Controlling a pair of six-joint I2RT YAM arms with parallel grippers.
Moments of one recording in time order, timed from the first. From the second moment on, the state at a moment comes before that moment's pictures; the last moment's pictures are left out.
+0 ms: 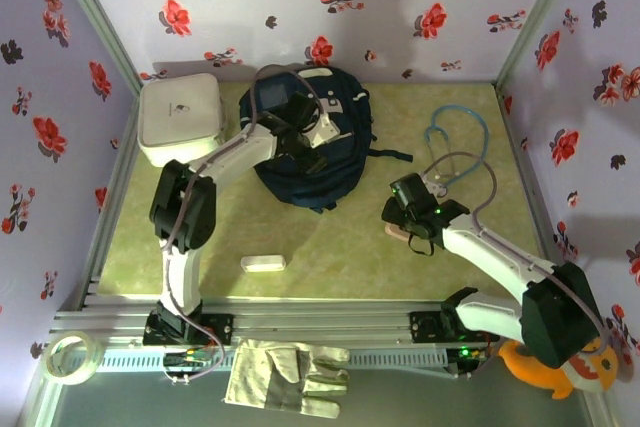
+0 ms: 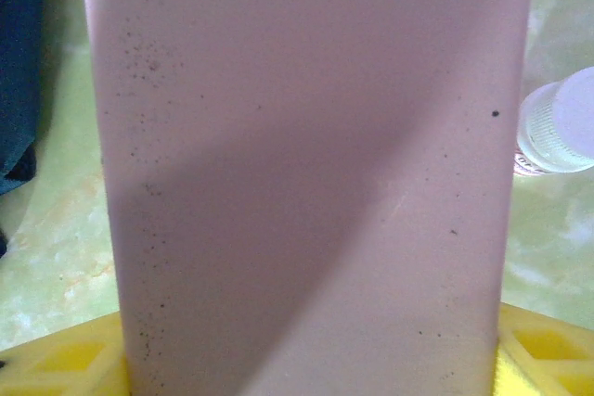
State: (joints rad) left arm -0.63 2.03 1.70 -0.72 0.06 0.42; right arm 0.54 1.15 0.66 -0.57 0.22 0.85
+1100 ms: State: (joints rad) left arm -0.64 1.92 1.66 -0.60 -0.01 0.43; right arm 0.54 1.16 0.66 -0.50 0.20 0.85
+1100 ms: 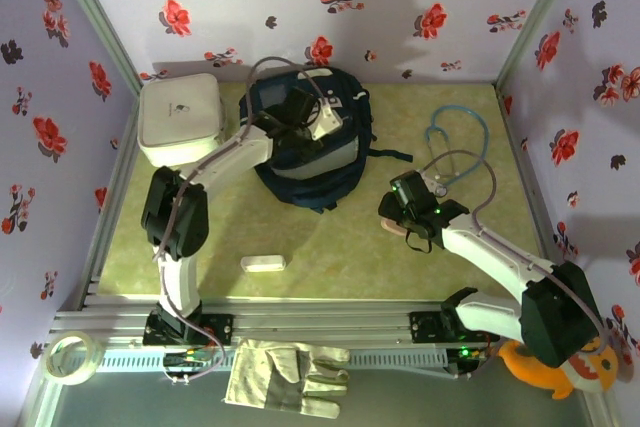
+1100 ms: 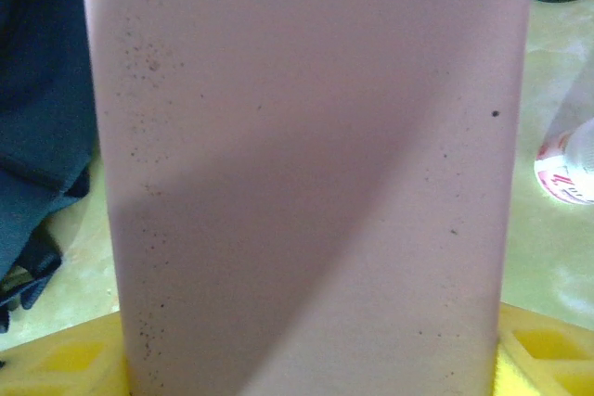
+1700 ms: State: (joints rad) left arm -0.68 1.78 1.70 -0.60 0.02 0.18; right arm 0.54 1.20 0.82 -0.35 -0.04 0.80
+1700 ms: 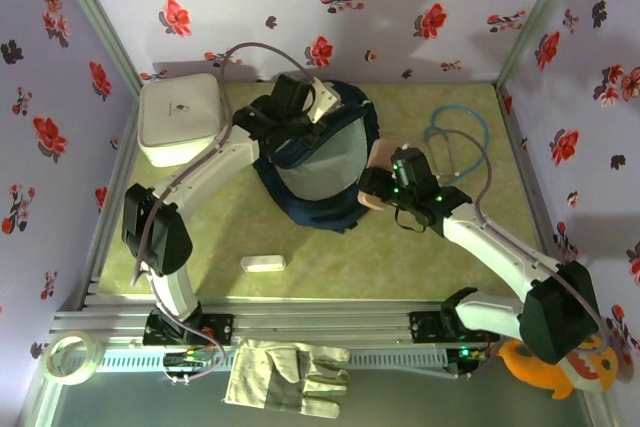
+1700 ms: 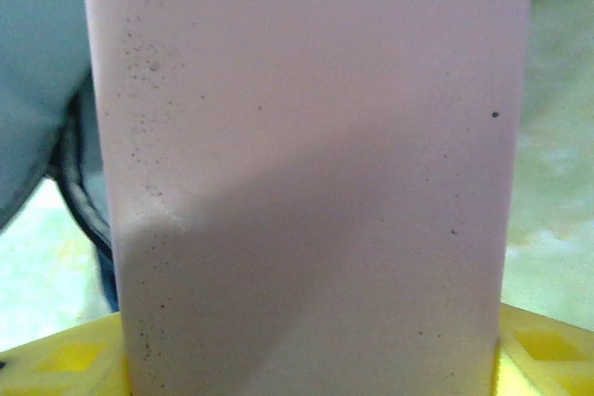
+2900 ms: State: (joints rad) left arm -0.68 1.82 1.86 -0.68 0.03 -0.10; right arm 0.57 1.83 1.16 0.09 -0.22 0.99
